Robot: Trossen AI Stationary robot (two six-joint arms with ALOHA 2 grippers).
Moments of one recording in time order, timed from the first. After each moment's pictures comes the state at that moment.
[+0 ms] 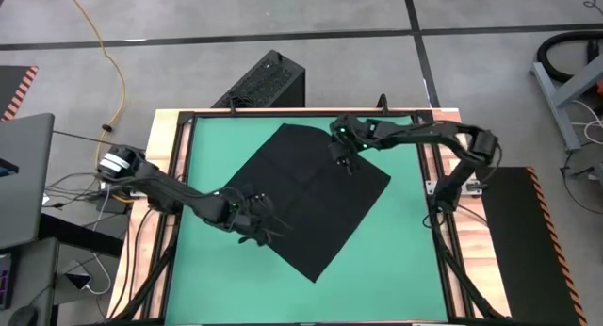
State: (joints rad) left arm -0.34 1.55 0.85 -0.31 -0.55 -0.54; right arm -0.48 1.63 0.98 -0.27 -0.09 -0.87
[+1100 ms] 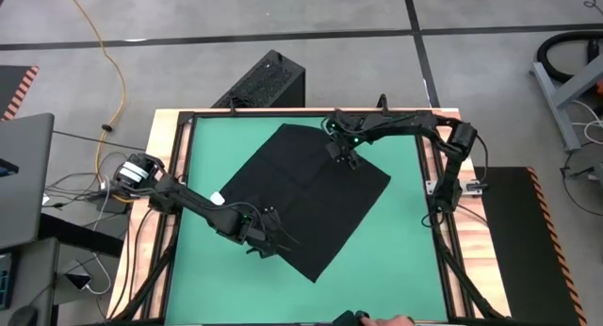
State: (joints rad) left arm -0.39 1.73 0.95 -0.37 -0.44 -0.60; right arm -0.55 1.80 1.10 -0.42 -0.05 -1.08
